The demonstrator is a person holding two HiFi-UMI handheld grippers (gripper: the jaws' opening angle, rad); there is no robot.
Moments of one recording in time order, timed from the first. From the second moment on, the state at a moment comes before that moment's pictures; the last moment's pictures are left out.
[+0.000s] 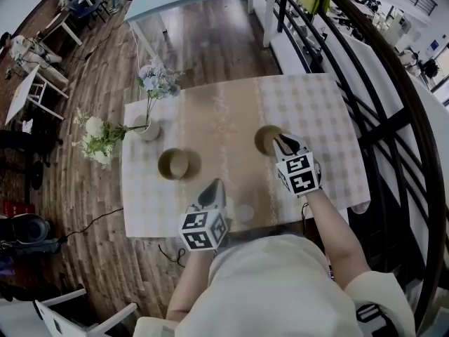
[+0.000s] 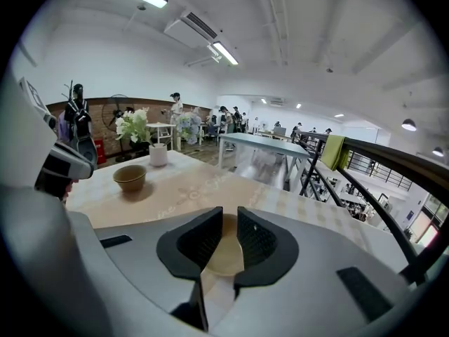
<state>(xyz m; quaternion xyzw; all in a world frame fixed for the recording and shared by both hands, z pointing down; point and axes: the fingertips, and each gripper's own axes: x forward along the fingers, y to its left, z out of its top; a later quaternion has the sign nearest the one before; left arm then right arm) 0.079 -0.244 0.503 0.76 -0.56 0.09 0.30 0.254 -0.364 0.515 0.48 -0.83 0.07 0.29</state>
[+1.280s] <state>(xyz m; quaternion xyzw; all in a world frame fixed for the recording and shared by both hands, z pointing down) 0.127 -0.267 0.529 0.73 -0.59 0.12 0.33 0.296 -0.409 0.611 0.43 -0.83 0.15 0.33</state>
